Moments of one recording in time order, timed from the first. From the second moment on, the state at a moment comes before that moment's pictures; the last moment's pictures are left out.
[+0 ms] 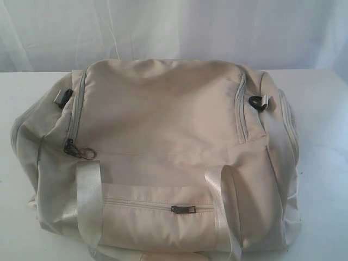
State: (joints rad) left arm 0.07 0.00 -0.69 -0.33 1.09 0.18; right arm -0.15 0.01 -0.01 0.55 -0.30 0.40
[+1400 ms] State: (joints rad) left arm 0.07 0.00 -0.69 -0.33 1.13 0.18; right arm -0.15 0.01 -0.01 0.58 -0.19 0.79
